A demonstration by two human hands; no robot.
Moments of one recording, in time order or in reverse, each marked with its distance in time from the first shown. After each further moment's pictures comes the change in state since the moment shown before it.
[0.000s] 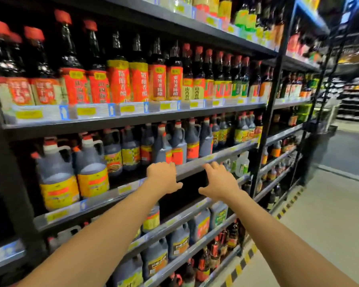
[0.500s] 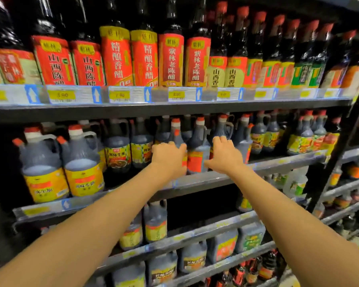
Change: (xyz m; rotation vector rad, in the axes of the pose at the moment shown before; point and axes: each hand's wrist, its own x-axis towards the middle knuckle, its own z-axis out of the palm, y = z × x) left_hand 0.112 -0.003 0.011 0.078 0.056 -0.209; right_hand 0.202 0.025 0.017 0.125 0.079 -0.214
